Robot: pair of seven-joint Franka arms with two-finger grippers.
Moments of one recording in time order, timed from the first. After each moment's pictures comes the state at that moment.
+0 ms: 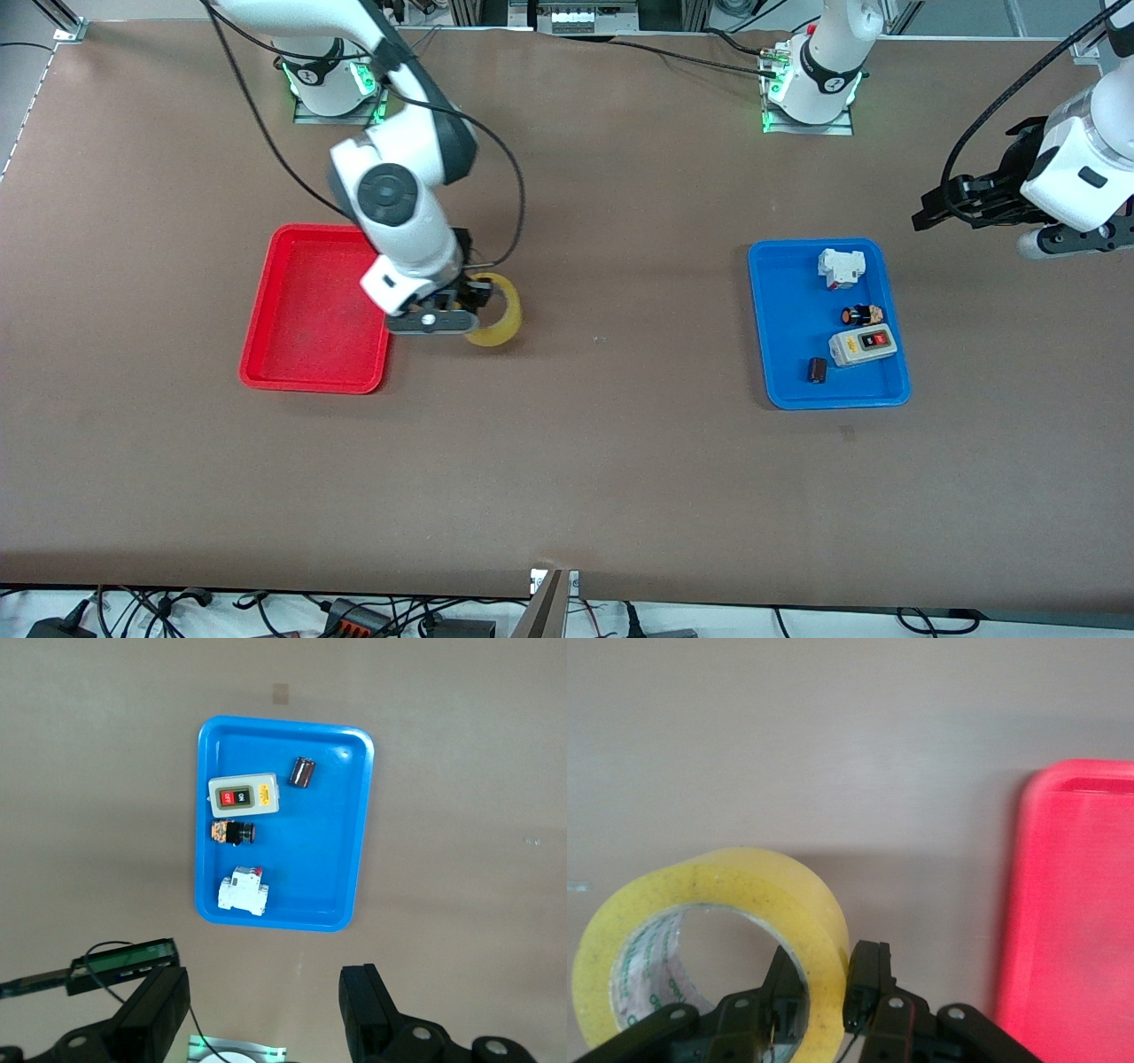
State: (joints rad) left arm -0.15 0.04 0.08 -1.56 -0.03 1.47 -0.19; right arm 0.48 0.37 0.03 -1.82 -0.02 2.22 0.52
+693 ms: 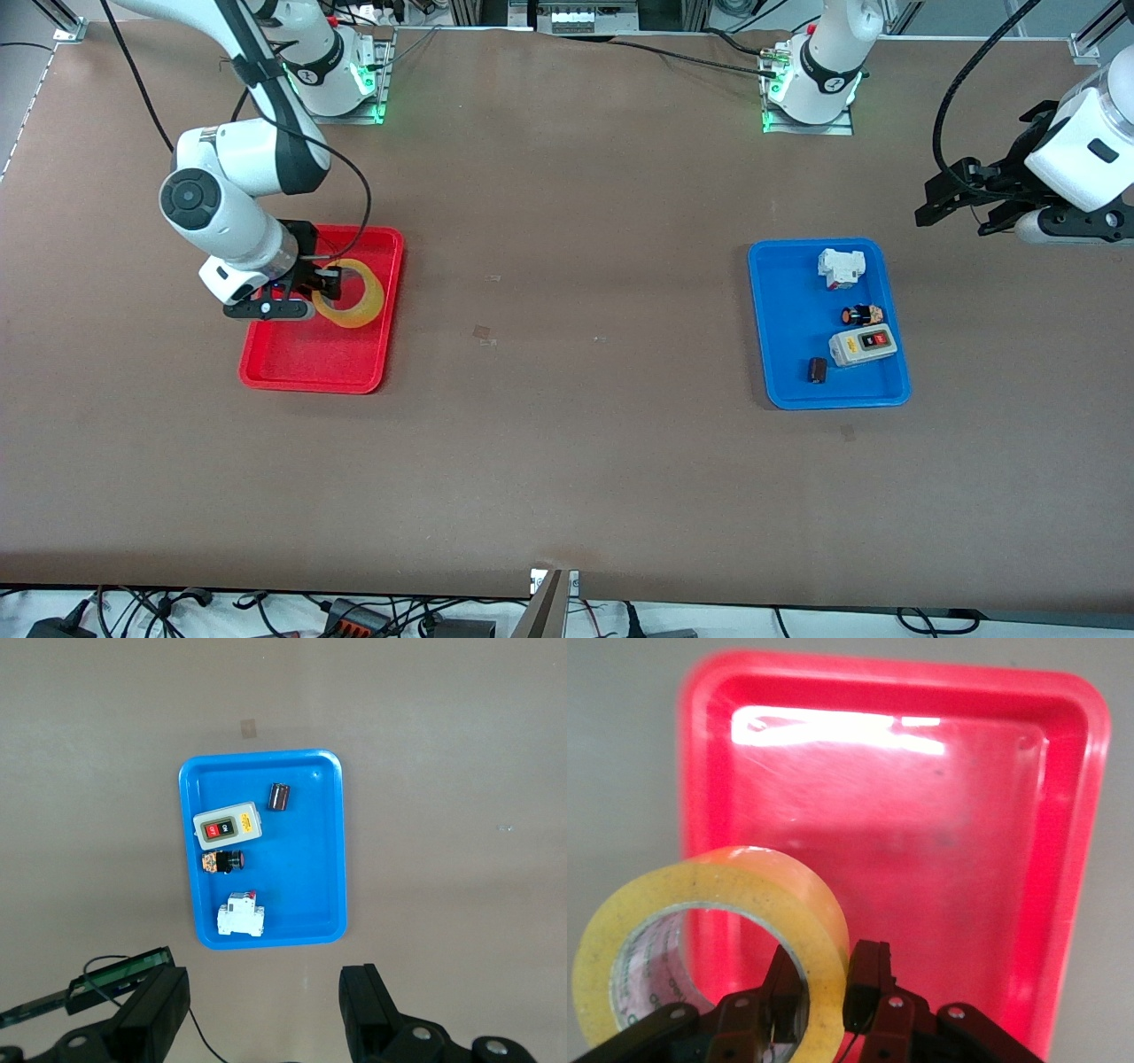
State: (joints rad) left arm -0.16 0.07 0.07 -1.48 -0.03 1.46 -0.09; right arm 0.12 0.19 0.03 -2.27 -0.03 2.41 0.13
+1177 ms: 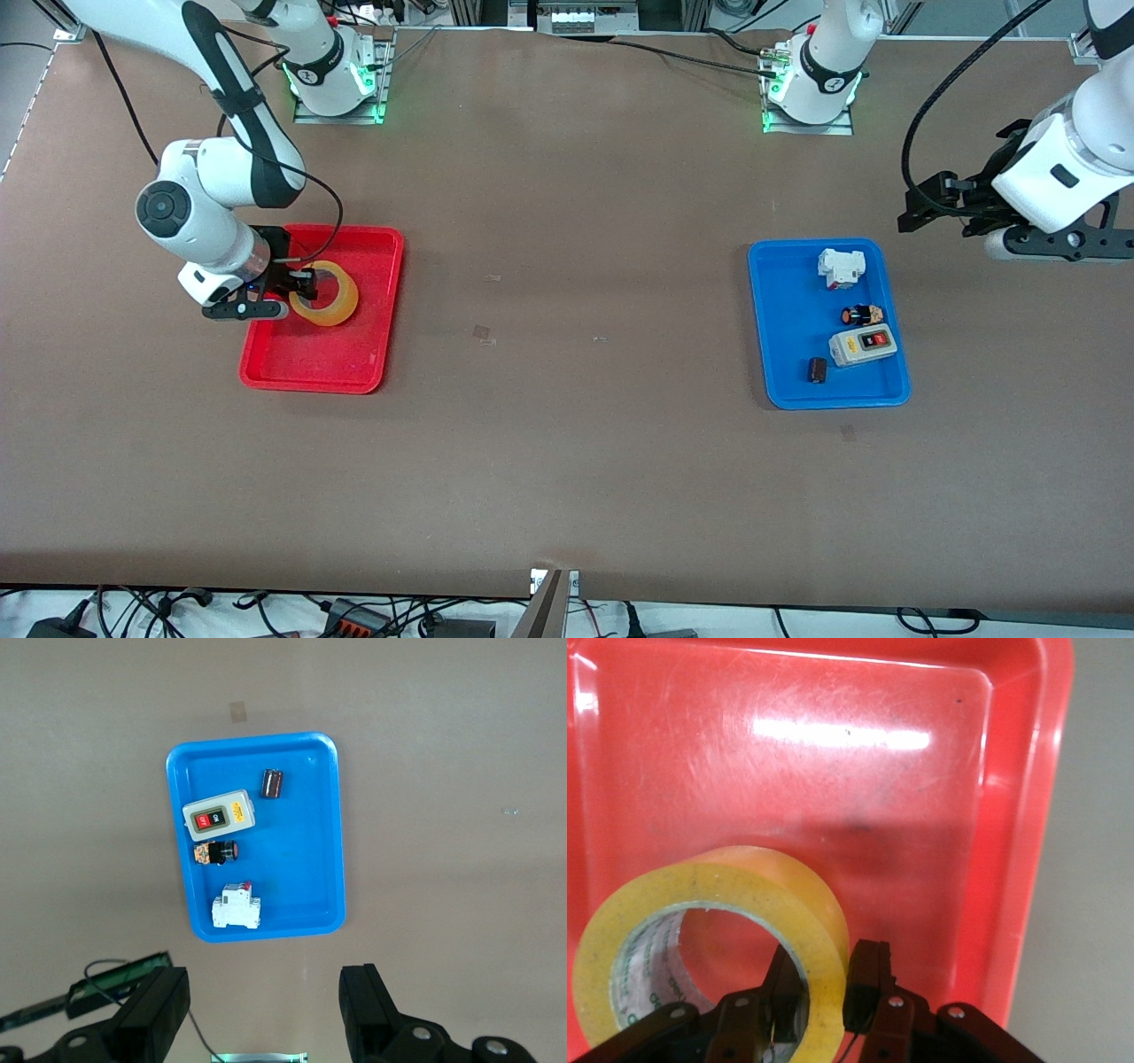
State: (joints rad) left arm -0.18 0.10 0.07 -1.48 -0.03 1.45 -0.09; right arm 0.02 0.27 0.03 -2.33 -0.03 2.57 0.03
